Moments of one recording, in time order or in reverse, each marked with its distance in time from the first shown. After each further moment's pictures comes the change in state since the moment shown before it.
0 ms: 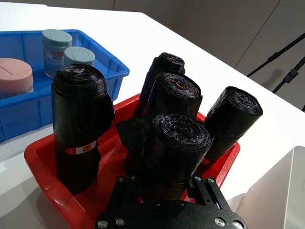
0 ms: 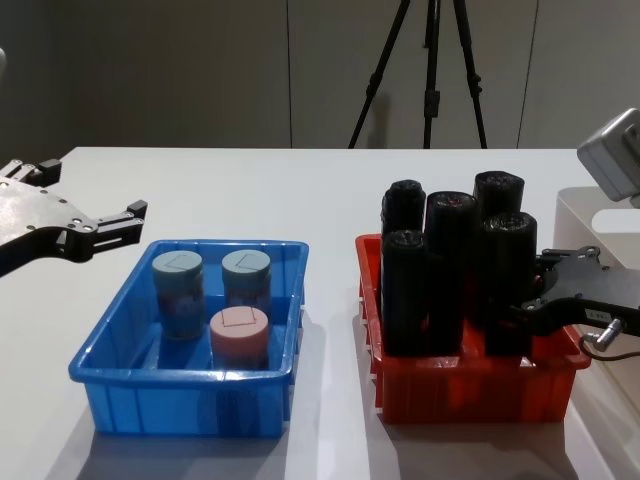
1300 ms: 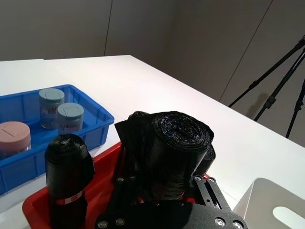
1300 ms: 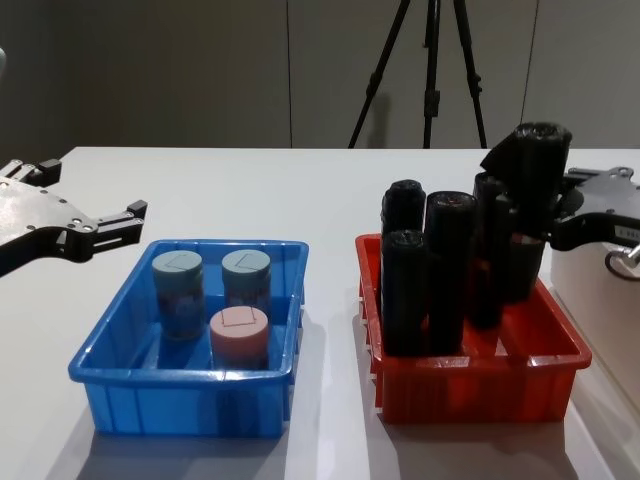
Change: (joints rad) left arm 0.000 0.000 0.000 0.000 0.000 0.000 0.000; right arm -0.044 0.032 0.086 -0.167 0.102 0.011 0.034
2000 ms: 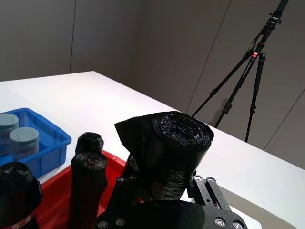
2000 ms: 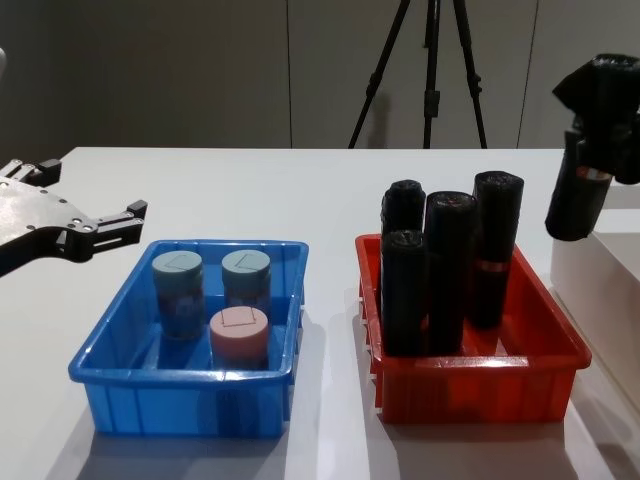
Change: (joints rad) left arm 0.000 0.000 0.000 0.000 0.000 0.000 0.000; right arm -0.027 0.031 0.088 -0.086 0.039 0.024 -0.070
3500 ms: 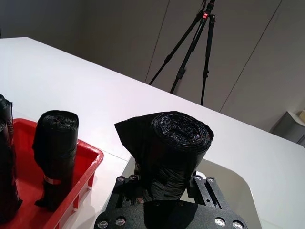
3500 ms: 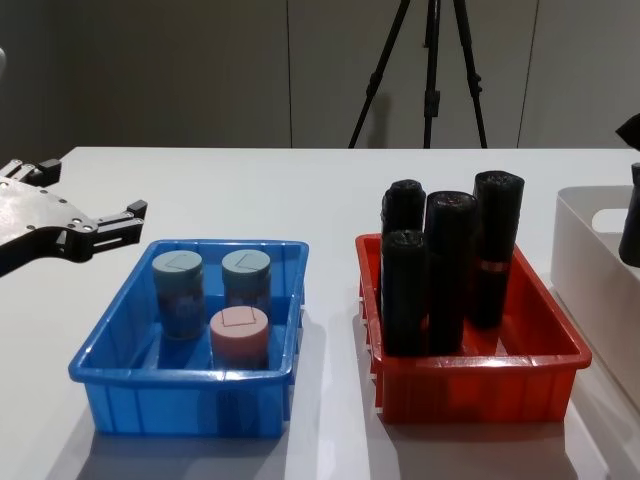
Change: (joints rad) left arm 0.000 0.000 0.000 0.000 0.000 0.000 0.000; right arm 0.089 -0.062 0.087 0.238 -0.116 -0.012 -0.112
